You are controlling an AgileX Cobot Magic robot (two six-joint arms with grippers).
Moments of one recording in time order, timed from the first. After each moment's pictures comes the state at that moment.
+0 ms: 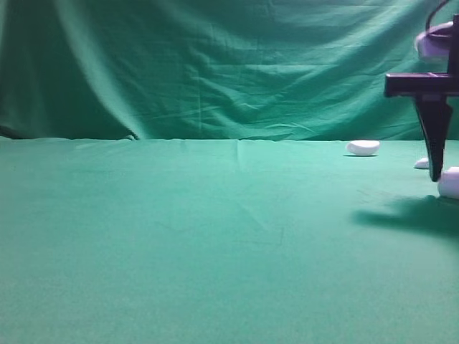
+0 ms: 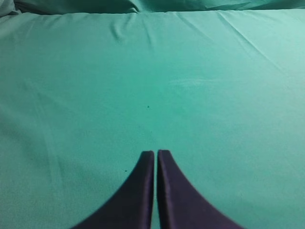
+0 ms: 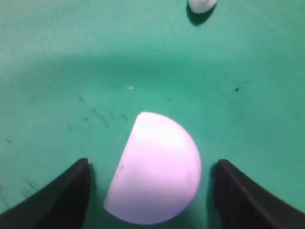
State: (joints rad) left arm -0.14 -0.01 0.02 -0.06 0.34 0.04; right arm 0.28 1.76 -1.00 -0.16 0.74 0.62
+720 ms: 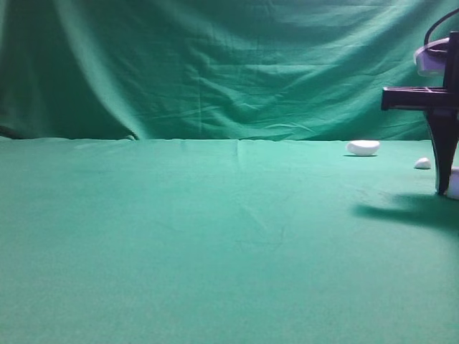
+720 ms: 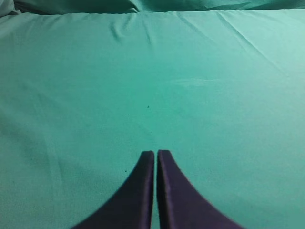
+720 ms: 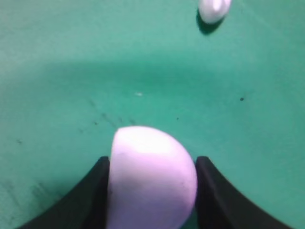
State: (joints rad) left arm -0.14 -0.01 0.02 -0.06 0.34 0.04; right arm 0.36 1.78 -1.25 -0.15 0.90 0.49
